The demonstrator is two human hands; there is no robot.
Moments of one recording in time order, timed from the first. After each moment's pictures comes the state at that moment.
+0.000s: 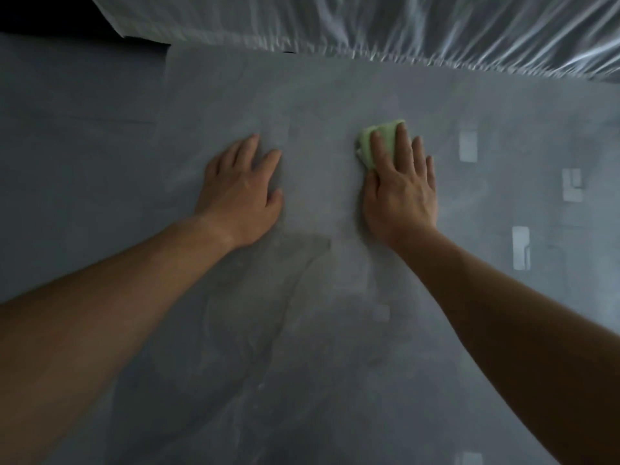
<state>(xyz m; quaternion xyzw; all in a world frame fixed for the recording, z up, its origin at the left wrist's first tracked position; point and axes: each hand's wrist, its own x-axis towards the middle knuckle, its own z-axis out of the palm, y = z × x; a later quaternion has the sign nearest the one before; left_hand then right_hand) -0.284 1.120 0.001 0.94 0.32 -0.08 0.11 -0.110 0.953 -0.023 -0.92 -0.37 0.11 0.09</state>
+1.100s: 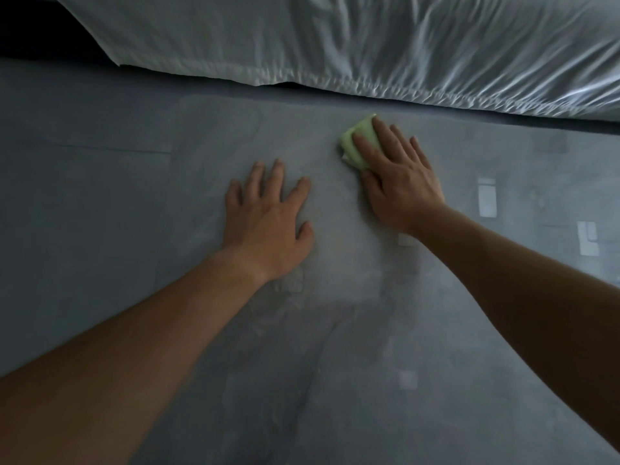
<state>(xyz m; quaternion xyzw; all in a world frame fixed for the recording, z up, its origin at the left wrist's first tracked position) -0.249 1.157 -0.005 0.94 0.30 -0.11 0.10 -0.044 1.039 -0.019 -0.86 -0.50 0.11 0.05</state>
